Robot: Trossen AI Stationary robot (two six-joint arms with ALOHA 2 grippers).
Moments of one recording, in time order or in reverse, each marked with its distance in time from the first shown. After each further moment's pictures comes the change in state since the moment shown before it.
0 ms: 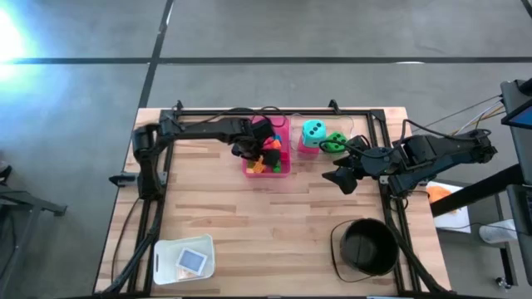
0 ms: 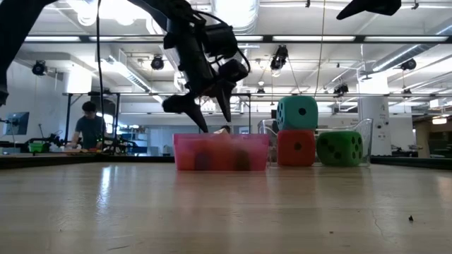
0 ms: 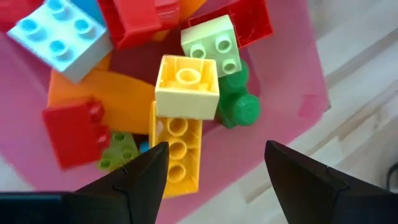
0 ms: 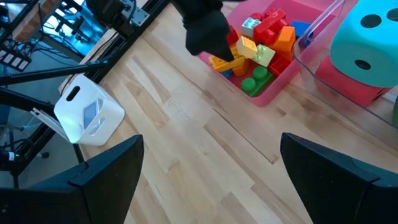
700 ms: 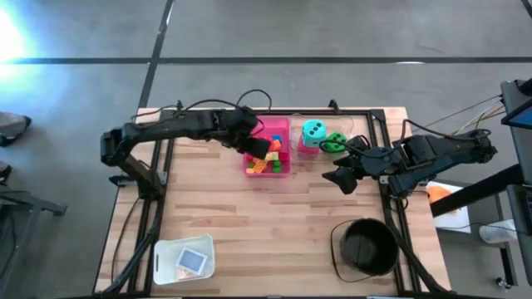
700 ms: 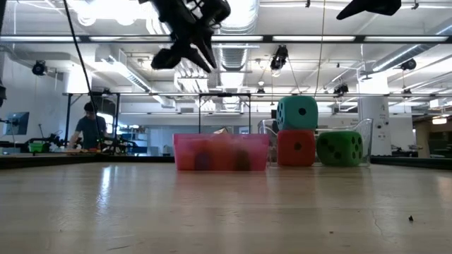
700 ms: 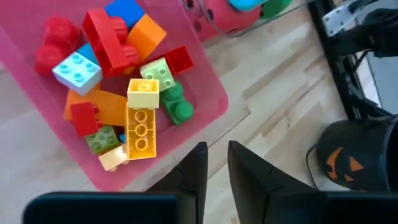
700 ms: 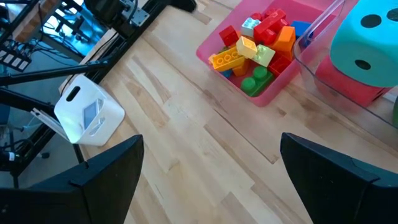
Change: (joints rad) left arm -0.044 -0.283 0.000 -0.030 -0.083 -0.025; right arm 0.000 0.000 0.000 0.000 0.000 0.000
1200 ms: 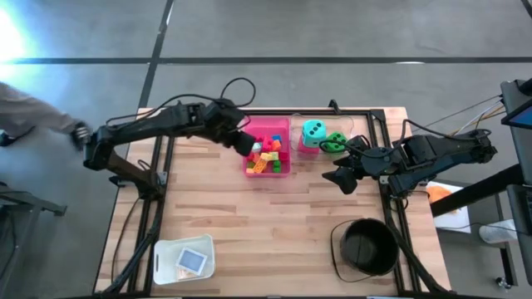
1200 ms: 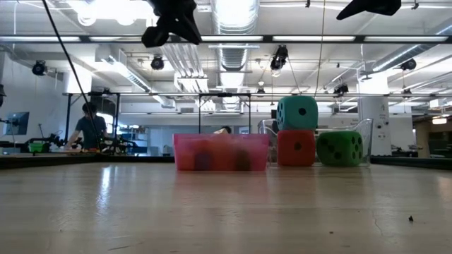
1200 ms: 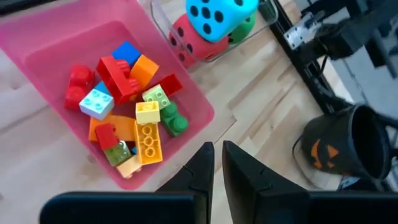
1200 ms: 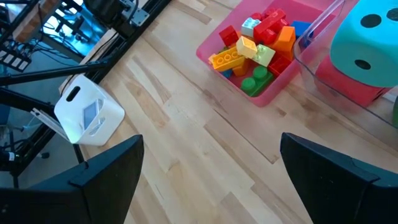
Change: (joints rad) left arm 0.000 -0.178 -0.002 -0.049 -0.039 0.122; right arm 0.000 0.000 0.000 0.000 0.000 0.002
